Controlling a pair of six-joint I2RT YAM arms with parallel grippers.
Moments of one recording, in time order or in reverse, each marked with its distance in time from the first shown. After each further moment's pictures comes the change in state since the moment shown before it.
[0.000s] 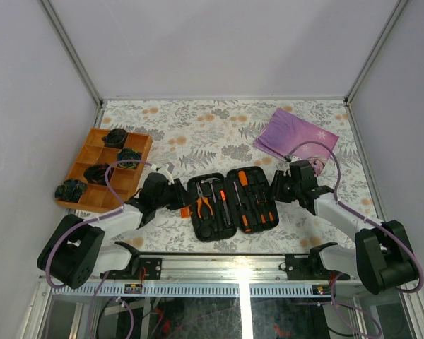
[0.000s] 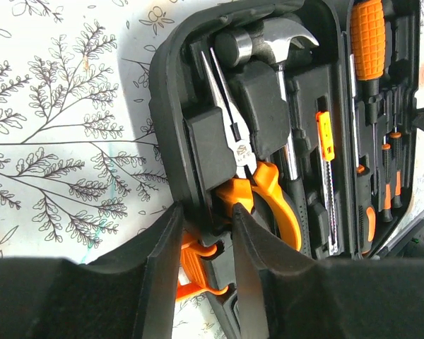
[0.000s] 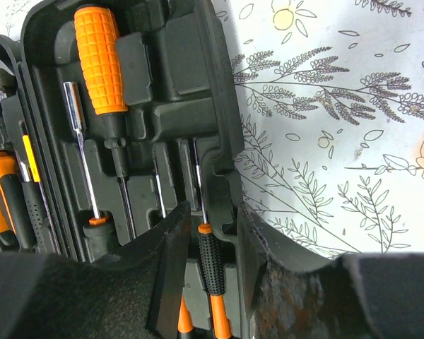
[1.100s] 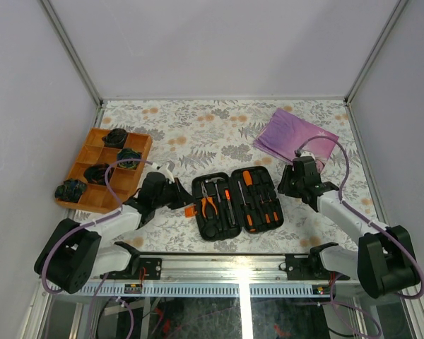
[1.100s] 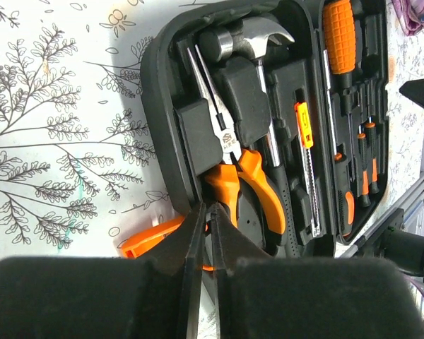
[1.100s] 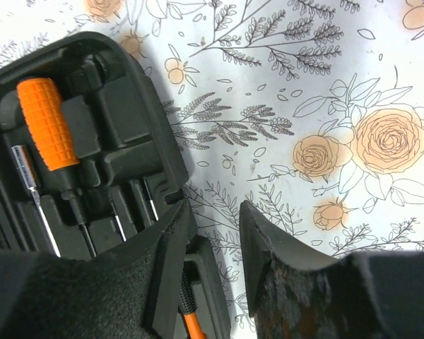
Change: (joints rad) left arm -0.002 -0.045 0.008 -0.008 0.036 -0.018; right arm -0.032 -0.041 0.061 -0.104 0.250 -0.018
